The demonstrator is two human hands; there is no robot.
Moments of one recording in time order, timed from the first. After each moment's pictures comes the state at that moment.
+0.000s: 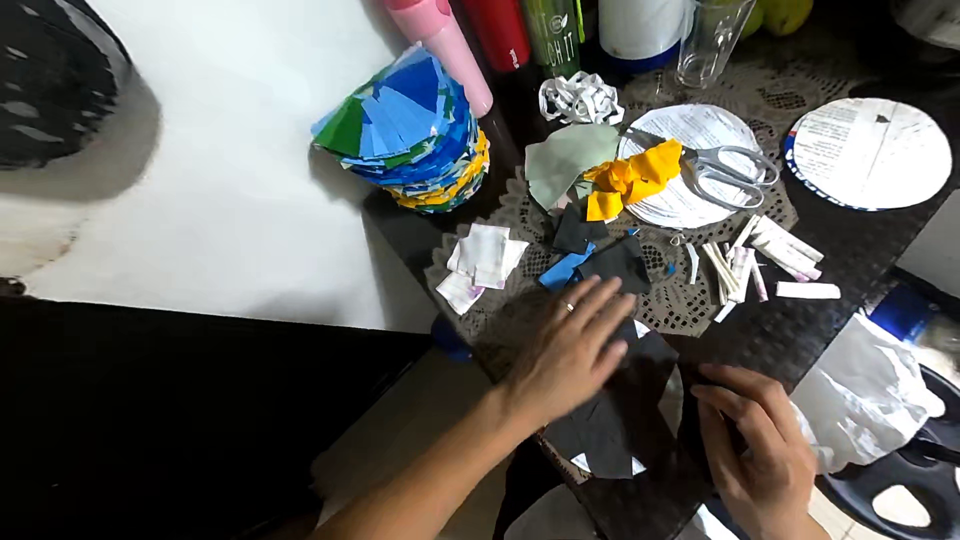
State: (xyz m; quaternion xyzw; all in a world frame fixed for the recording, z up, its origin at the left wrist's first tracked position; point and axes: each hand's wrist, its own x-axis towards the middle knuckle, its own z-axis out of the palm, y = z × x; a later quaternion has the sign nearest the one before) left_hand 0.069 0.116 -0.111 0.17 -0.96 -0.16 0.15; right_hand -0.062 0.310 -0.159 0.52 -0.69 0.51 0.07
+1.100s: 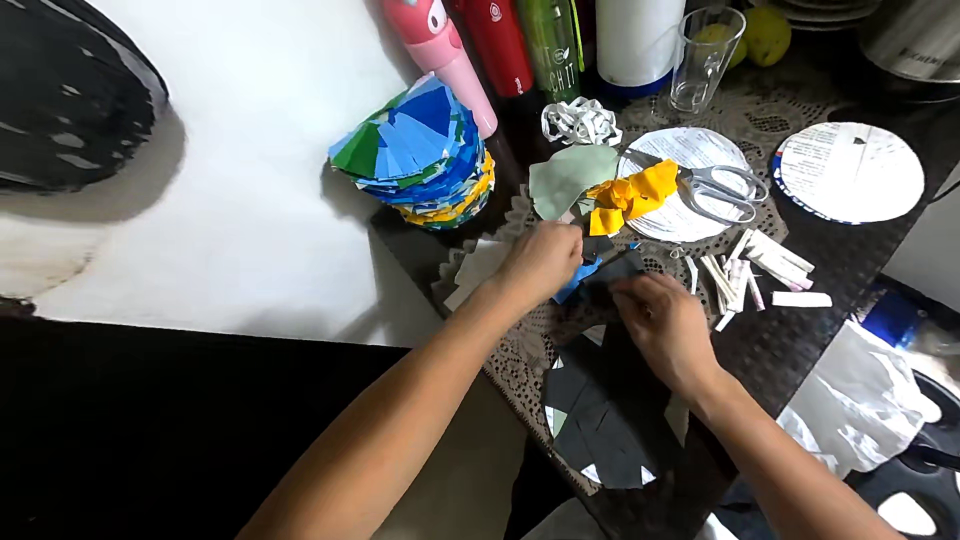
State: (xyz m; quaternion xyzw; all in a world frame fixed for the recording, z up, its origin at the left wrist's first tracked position) left_hand 0.017 0.019 -0.058 0.27 -0.95 -0.17 -0.02; right_hand -0.076 0.185 -0.117 0.51 -0.73 0.45 -0.07
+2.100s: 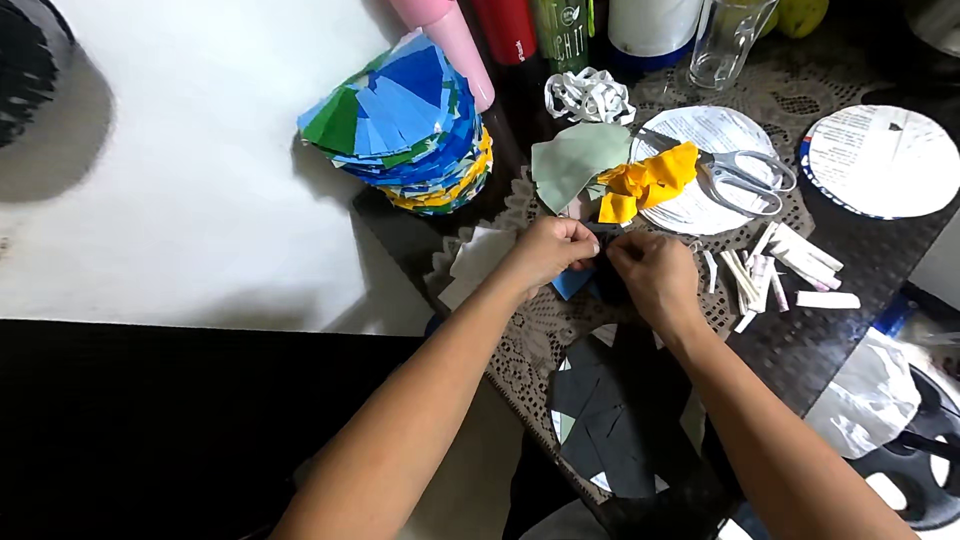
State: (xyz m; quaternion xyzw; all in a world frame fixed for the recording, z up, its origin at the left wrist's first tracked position) left_hand 0.023 0.010 -0.078 0.38 -0.73 -0.57 0.07; right_hand -0.086 0.130 -0.101 0.39 -0.81 0.39 -0.20
